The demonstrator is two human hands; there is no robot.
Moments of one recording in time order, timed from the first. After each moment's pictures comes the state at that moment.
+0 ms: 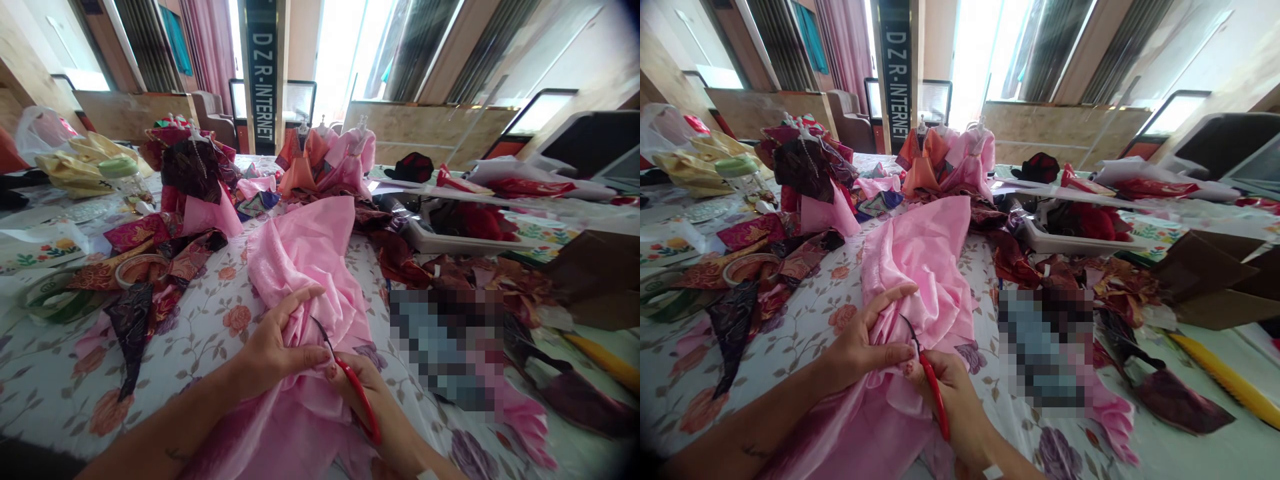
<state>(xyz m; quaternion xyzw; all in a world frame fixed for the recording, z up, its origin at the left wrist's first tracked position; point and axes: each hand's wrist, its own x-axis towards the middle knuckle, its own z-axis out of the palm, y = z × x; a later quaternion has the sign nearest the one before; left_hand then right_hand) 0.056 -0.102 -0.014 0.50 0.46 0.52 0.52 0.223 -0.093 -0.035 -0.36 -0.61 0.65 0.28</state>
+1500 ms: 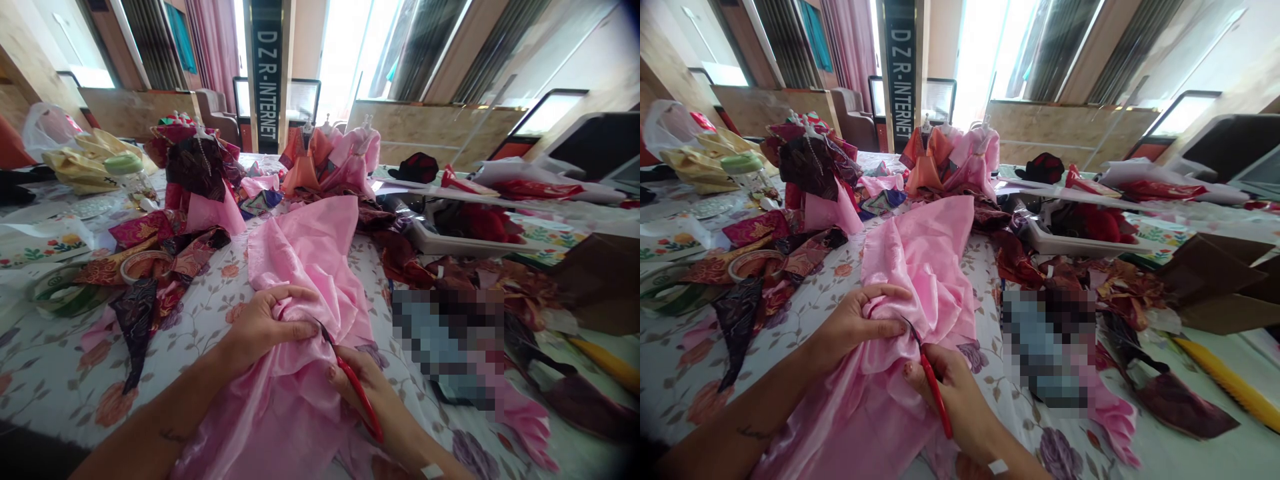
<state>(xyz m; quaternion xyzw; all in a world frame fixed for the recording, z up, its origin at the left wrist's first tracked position) 0.041 -0.092 0.002 0.40 0.49 0.49 0.60 0.225 -0.086 -0.028 -0.36 -0.64 0.64 0.23</state>
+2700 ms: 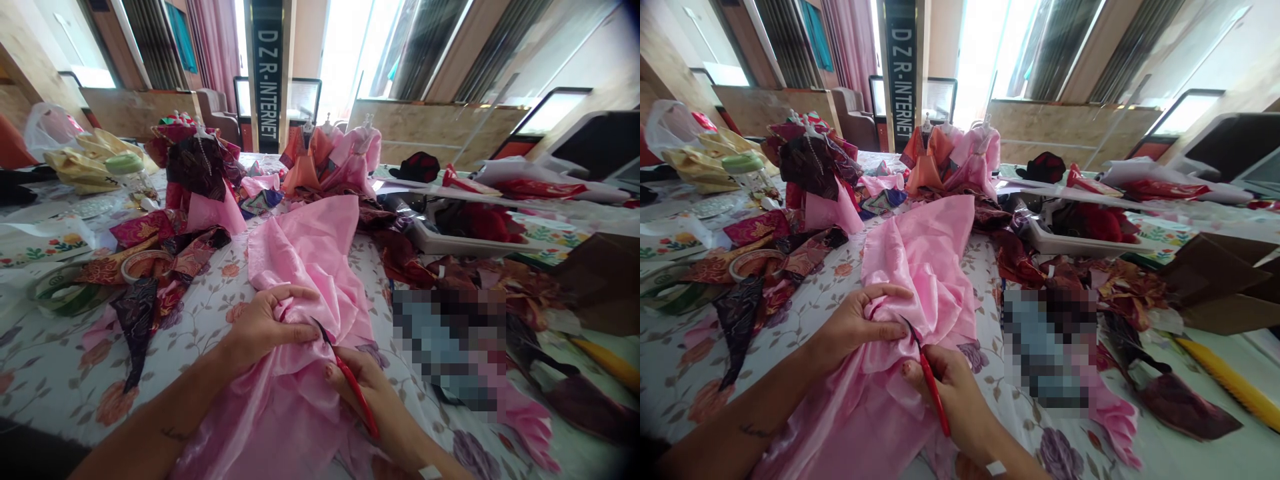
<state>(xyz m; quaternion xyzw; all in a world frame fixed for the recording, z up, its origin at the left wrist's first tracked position) 0.041 -0.091 -0.002 0.41 0.48 0.48 0.61 0.225 -0.087 -0.037 -0.37 -0.60 0.67 0.24</state>
